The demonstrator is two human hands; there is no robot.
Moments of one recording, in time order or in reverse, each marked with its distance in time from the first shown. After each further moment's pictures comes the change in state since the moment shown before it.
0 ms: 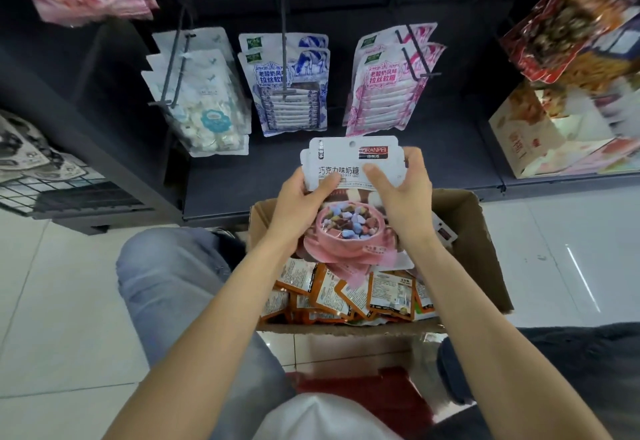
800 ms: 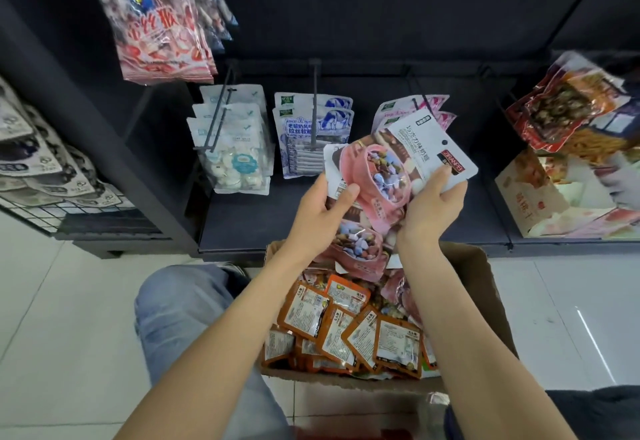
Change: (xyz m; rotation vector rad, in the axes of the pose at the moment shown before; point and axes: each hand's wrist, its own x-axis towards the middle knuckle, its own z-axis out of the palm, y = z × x) left_hand 0.006 0.045 -0.018 0.108 0.003 0.312; right_hand 0.040 -0.045 0.030 0.396 0.586 0.107
